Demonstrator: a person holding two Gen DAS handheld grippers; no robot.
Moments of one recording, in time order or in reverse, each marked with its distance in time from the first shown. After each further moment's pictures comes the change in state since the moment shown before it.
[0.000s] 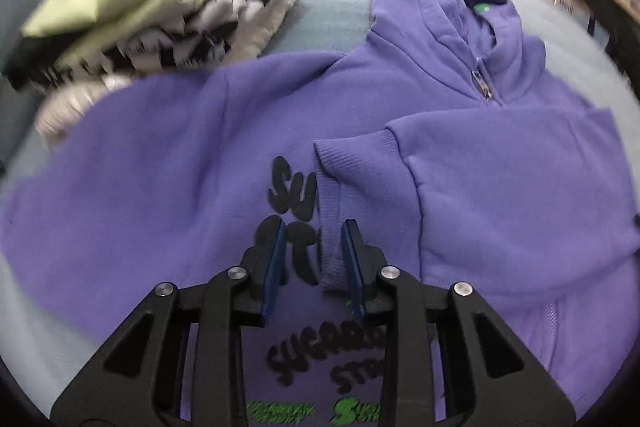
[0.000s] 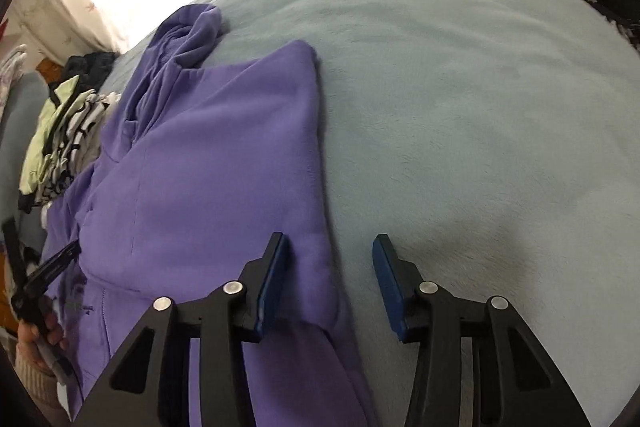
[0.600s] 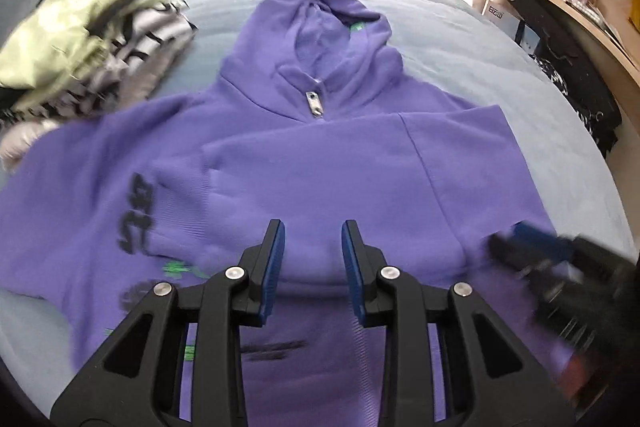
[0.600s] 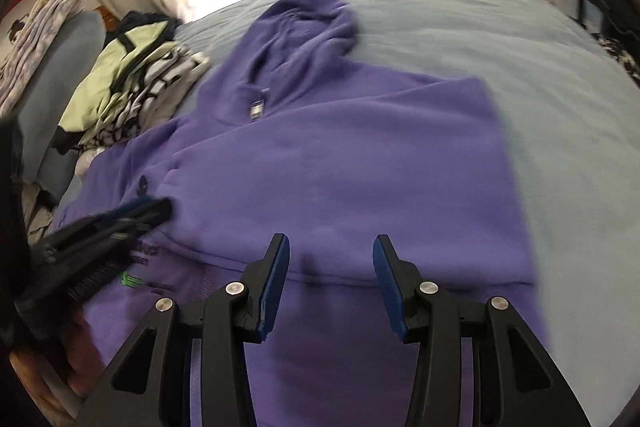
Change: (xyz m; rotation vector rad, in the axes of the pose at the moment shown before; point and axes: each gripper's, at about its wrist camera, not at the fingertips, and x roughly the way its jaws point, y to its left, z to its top) left arm -0.066 -0.108 -0.004 0.020 -0.049 -0.250; right arm -0.023 0.154 -0.049 -0.186 -0.019 0.149
